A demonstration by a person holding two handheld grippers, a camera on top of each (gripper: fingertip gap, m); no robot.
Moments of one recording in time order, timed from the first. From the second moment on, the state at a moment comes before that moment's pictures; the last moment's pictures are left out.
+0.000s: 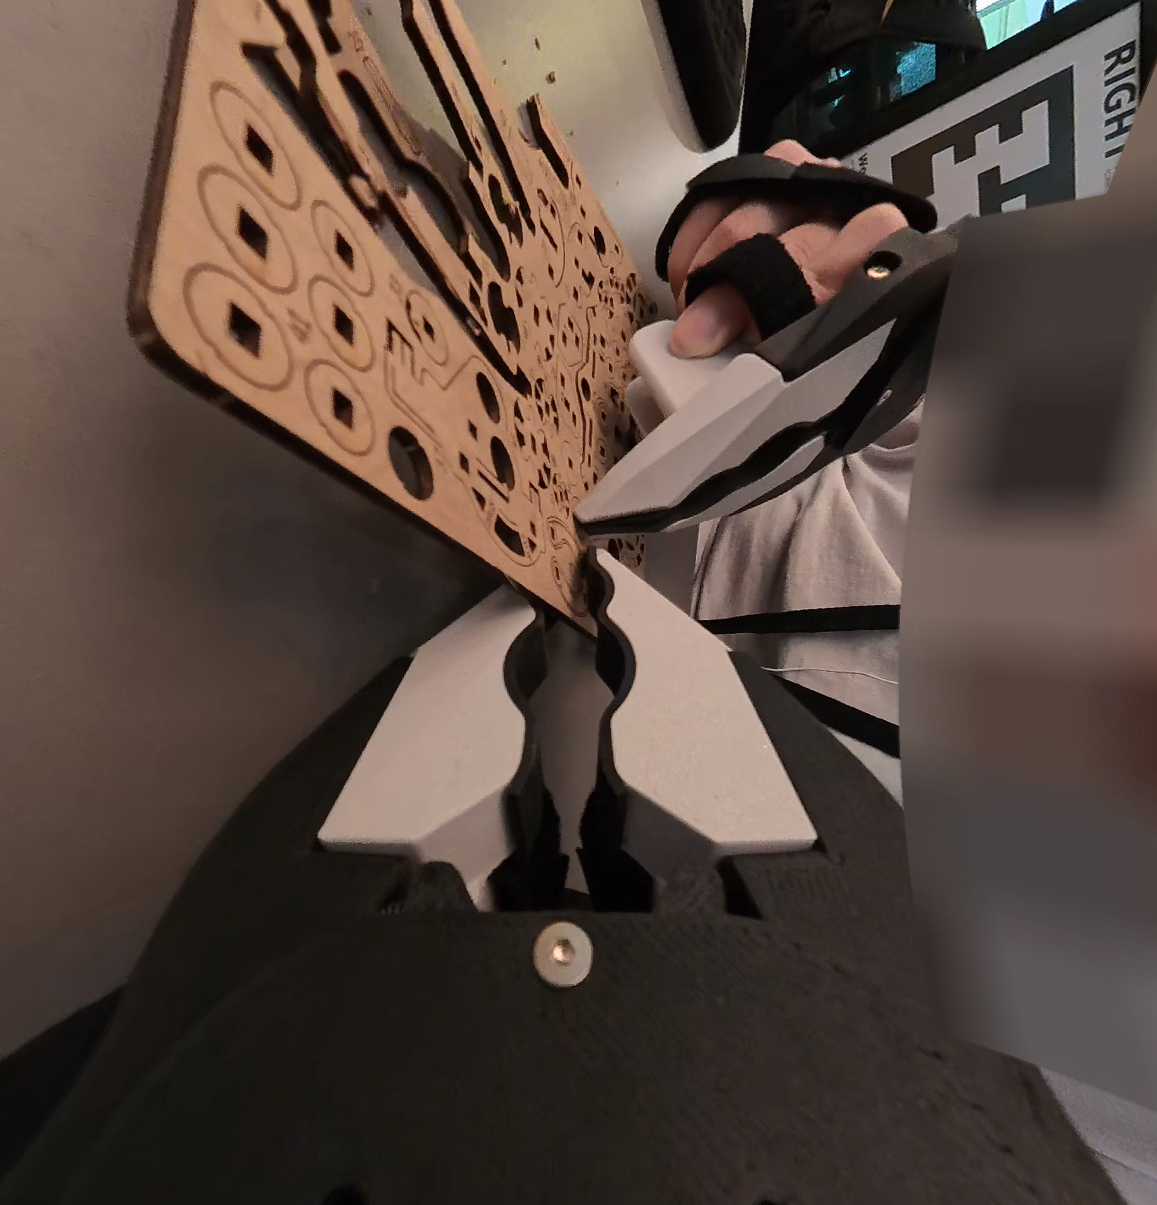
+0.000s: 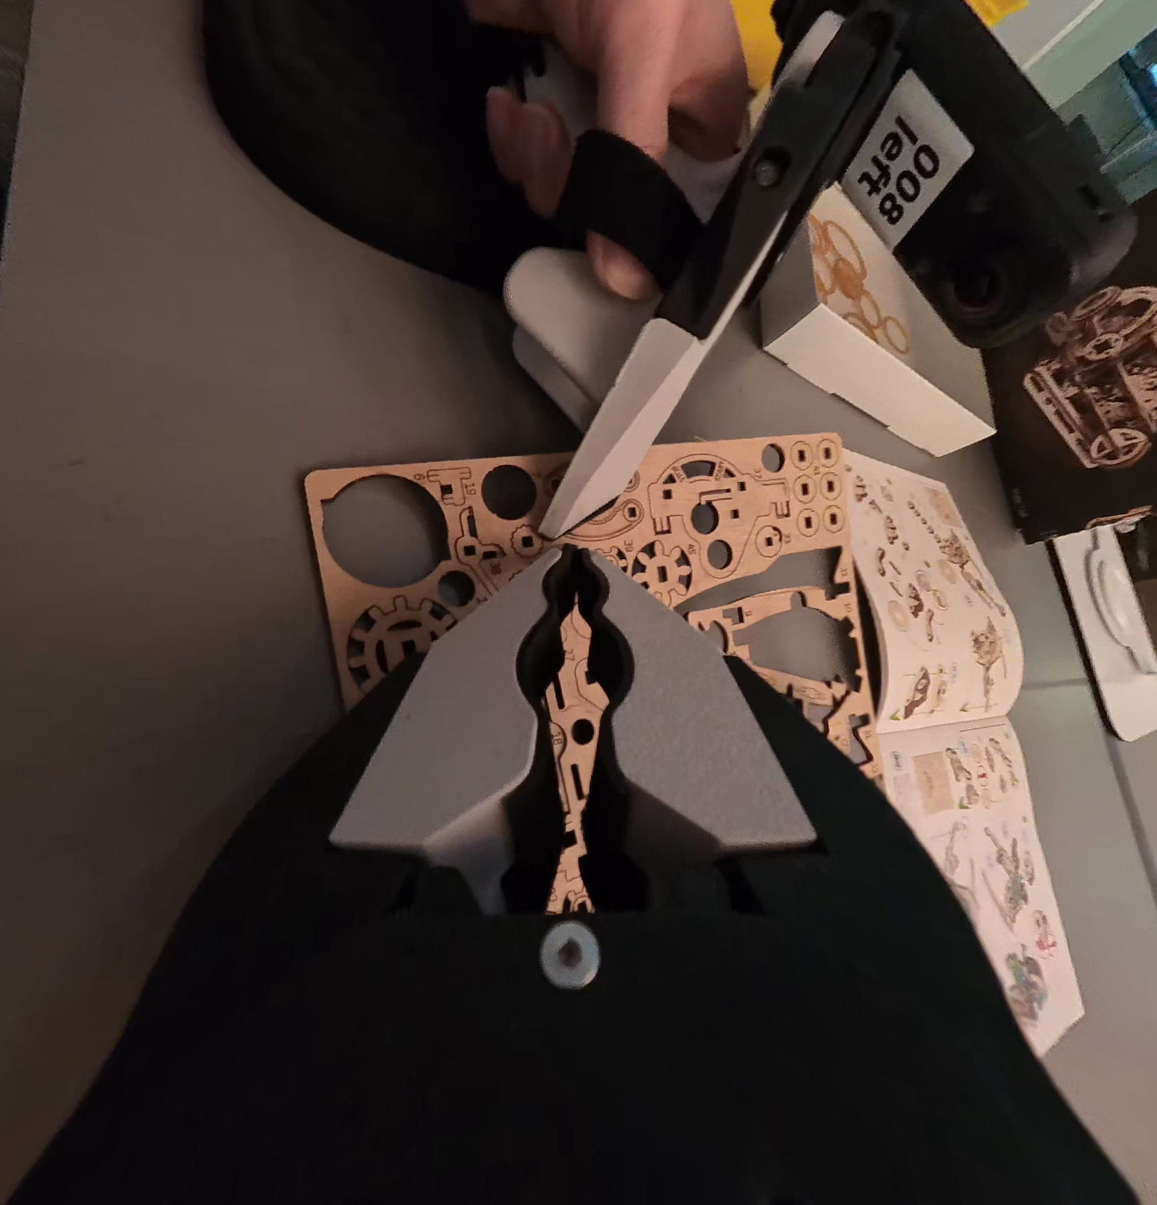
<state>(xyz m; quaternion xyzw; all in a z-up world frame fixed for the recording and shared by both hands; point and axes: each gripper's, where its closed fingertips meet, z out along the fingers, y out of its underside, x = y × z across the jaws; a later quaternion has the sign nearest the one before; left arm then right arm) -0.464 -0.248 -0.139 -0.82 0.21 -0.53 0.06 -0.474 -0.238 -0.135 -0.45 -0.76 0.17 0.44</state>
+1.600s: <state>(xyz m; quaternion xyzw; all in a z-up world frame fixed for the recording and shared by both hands) -0.431 -0.264 -0.113 -0.78 0.35 -0.50 0.15 -0.434 -0.229 -0.070 -0.47 -0.77 0.34 0.28</state>
